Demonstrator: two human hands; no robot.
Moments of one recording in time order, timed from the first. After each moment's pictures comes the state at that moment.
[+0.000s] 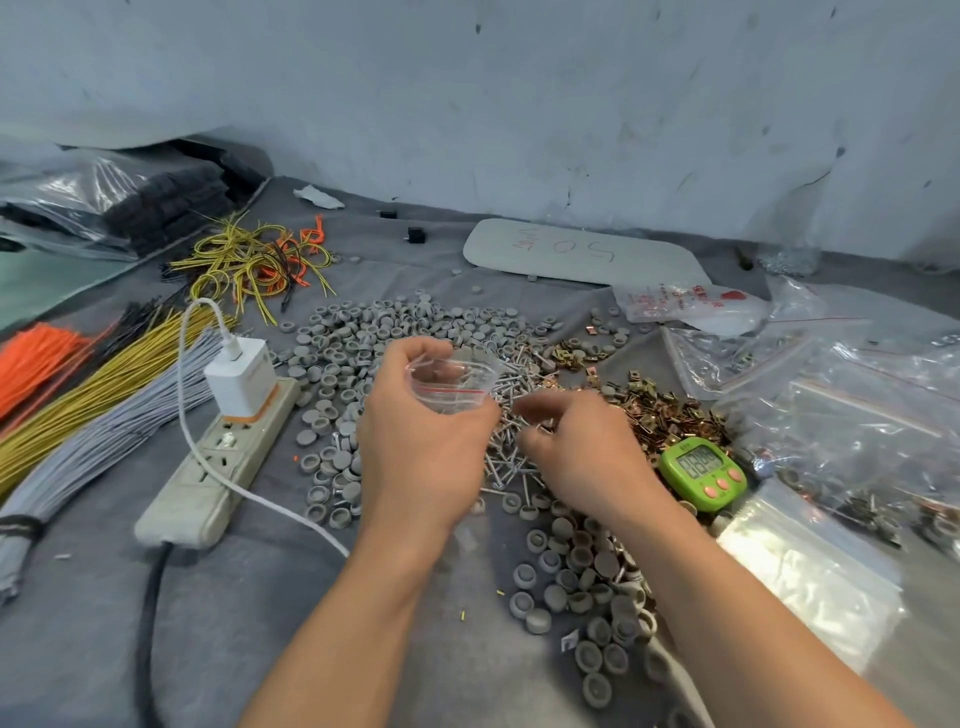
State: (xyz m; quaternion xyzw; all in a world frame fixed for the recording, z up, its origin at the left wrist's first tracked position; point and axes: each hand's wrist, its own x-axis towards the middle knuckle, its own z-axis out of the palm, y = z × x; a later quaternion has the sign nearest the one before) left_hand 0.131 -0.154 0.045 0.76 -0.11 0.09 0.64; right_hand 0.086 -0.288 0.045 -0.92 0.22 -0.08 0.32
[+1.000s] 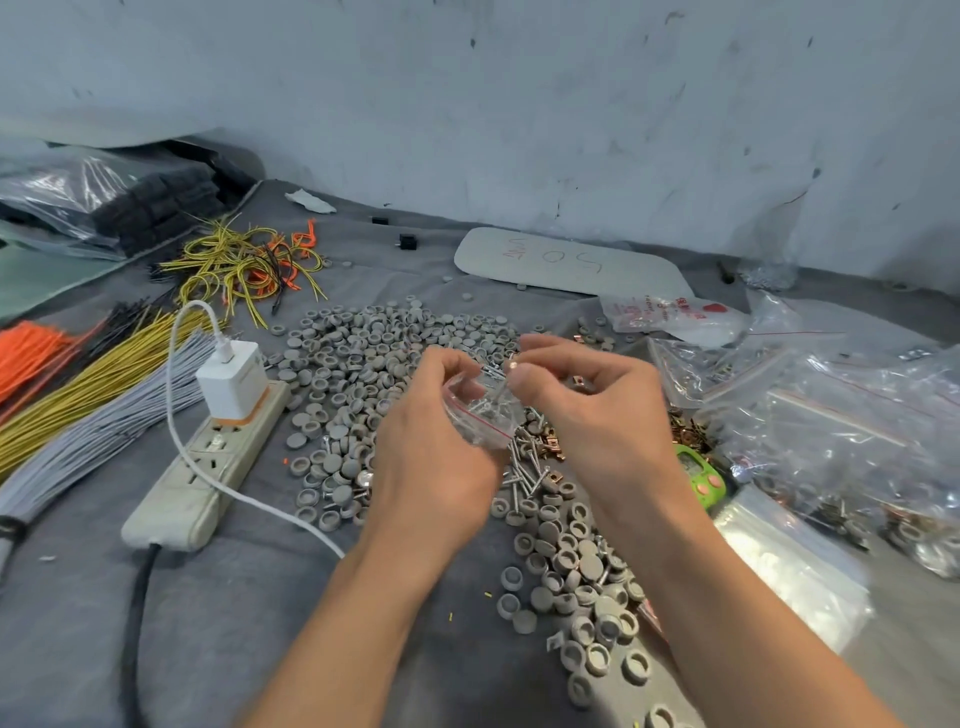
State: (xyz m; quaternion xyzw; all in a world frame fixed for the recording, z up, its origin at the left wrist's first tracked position) left_hand 0.121 -0.153 0.046 0.83 -0.20 0.08 0.52; right_hand 0.073 -0.278 0.072 -0.72 0.13 -0.31 0.61
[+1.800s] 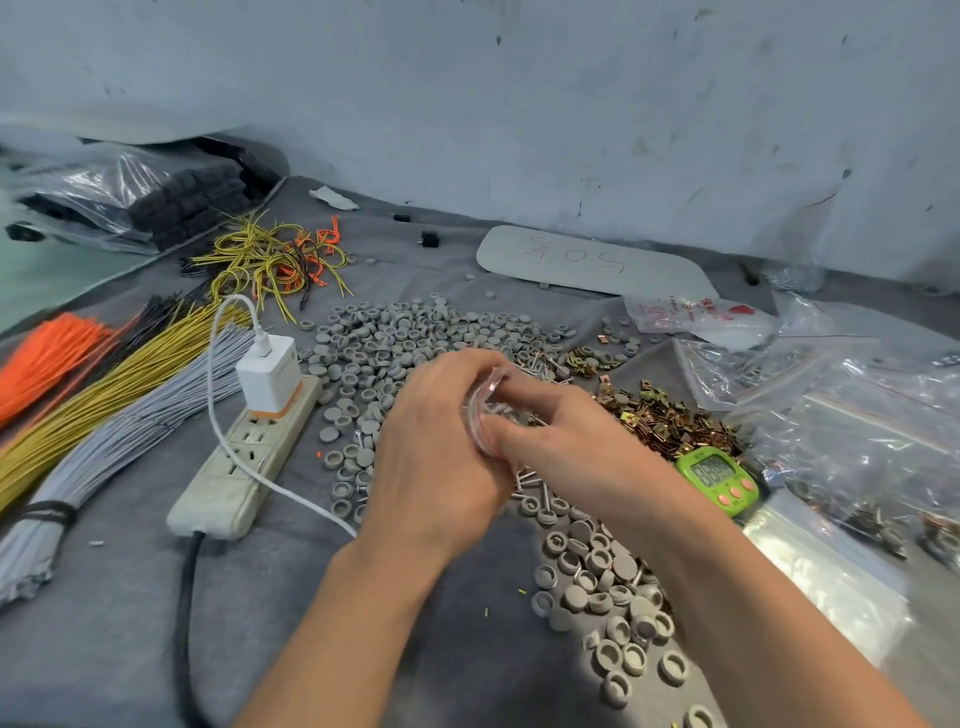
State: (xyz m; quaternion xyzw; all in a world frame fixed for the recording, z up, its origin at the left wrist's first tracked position) left_hand 0.129 -0.127 0.048 0.81 -0.31 0.16 0.47; right_hand 0.080 -0.256 0.072 -0.84 0.05 -0.05 0.54
